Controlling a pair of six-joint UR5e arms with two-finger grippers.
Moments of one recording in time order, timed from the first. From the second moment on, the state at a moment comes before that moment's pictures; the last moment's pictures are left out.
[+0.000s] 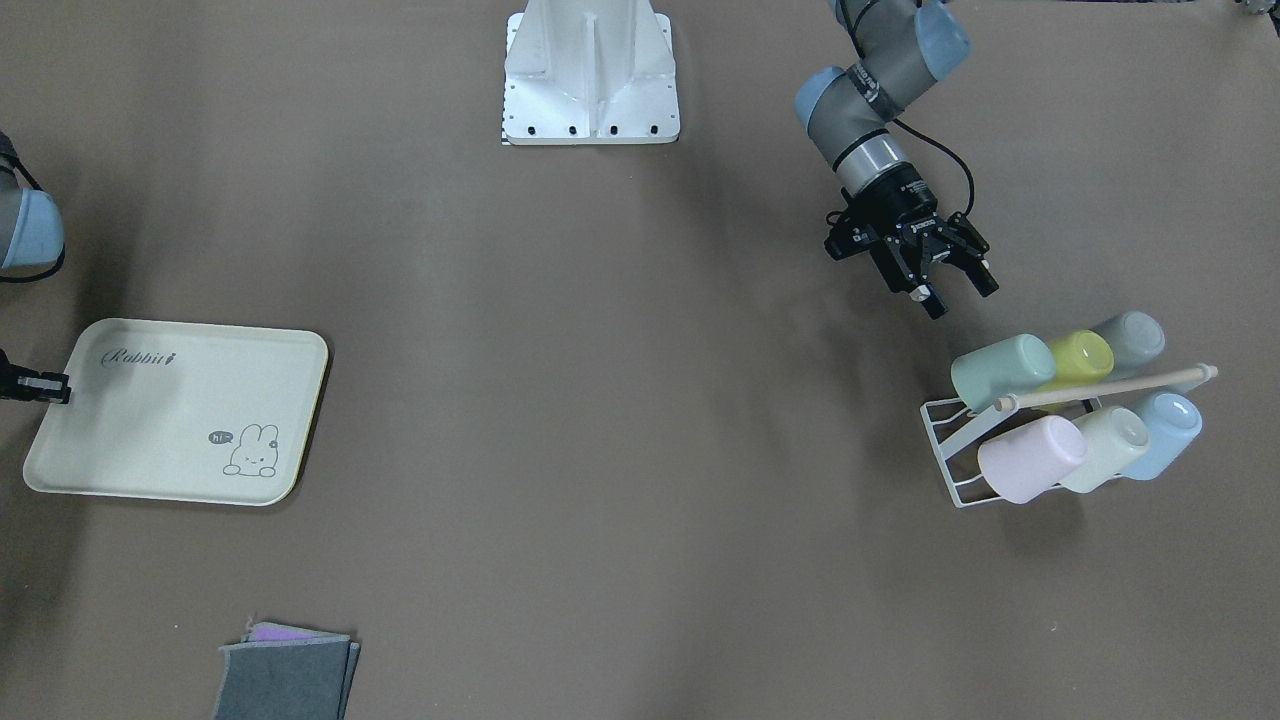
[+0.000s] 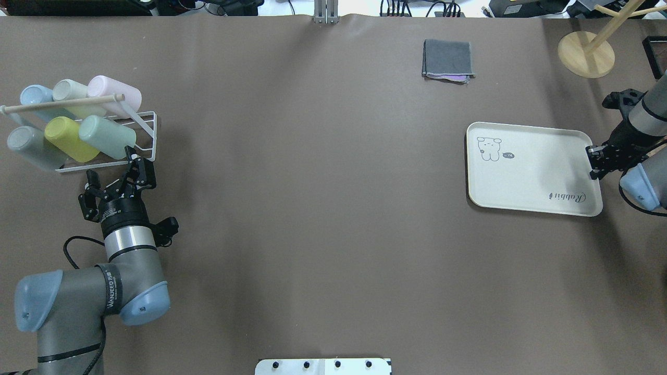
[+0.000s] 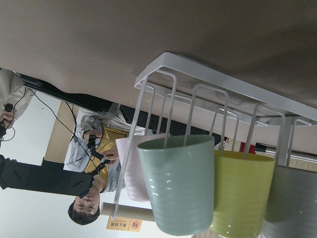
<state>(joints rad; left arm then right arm) -0.27 -1.73 -1.88 -1.11 -0.39 0.54 1.11 -1.40 1.37 -1.39 2.32 0.56</state>
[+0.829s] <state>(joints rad) -0.31 -1.76 -1.76 -1.22 -0.42 0.54 1.15 -1.45 1.50 -1.34 2.40 0.55</state>
